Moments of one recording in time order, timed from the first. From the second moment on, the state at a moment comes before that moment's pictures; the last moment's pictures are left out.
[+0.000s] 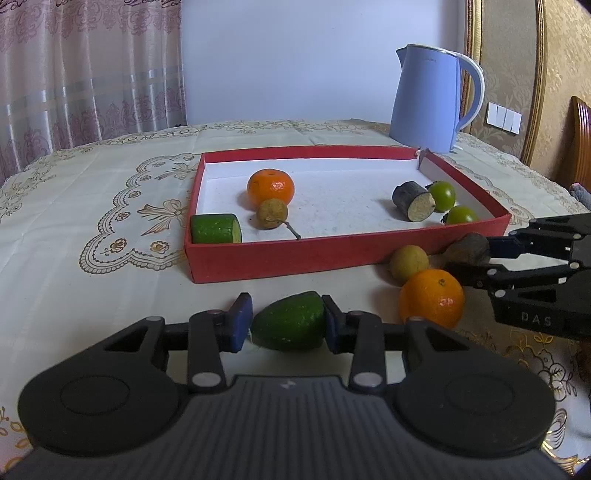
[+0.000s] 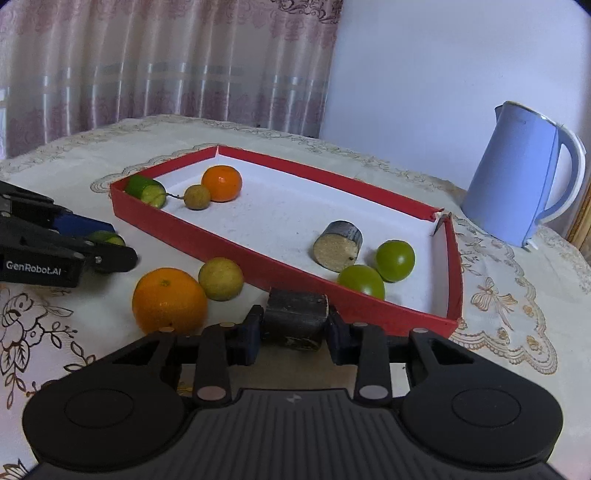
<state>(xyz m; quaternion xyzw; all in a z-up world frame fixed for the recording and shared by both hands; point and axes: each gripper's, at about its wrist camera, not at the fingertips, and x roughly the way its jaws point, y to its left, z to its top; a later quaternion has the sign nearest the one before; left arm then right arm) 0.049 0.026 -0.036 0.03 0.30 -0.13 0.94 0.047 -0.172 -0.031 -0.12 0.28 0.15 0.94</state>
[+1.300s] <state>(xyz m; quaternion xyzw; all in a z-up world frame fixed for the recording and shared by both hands) 0.049 0.024 -0.036 0.04 0.30 -0.13 0.94 0.055 -0.185 0.019 -0.06 0.23 0.10 0.97</state>
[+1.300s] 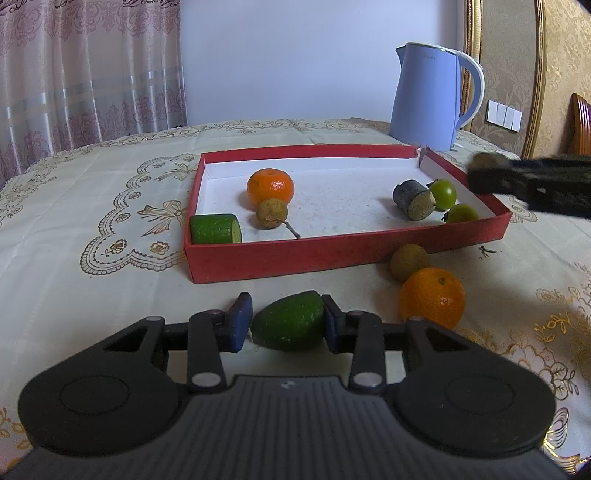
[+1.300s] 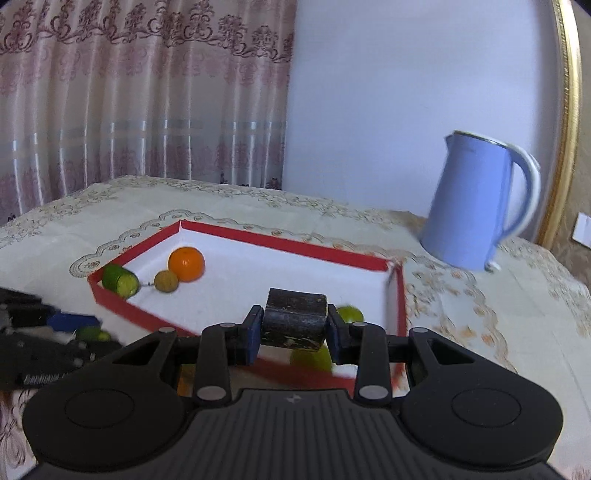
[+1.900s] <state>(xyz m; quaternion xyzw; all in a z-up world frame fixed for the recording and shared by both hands) 0.049 0.025 -0.036 0.03 0.30 -0.13 0.94 0.130 -0.135 -0.001 -0.11 0.27 0.12 0.95</state>
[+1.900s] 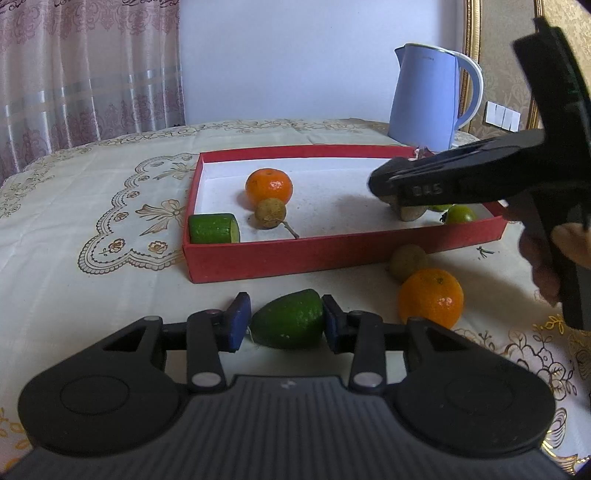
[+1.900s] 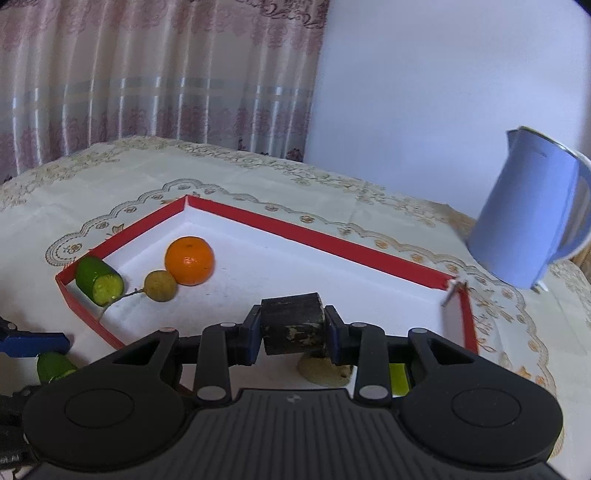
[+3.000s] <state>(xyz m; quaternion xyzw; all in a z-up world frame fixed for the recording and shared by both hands) 0.050 0.023 -0.037 0.04 0.30 -0.13 0.94 0.030 -0.220 -0.023 -0.02 0.30 0.08 0.95</state>
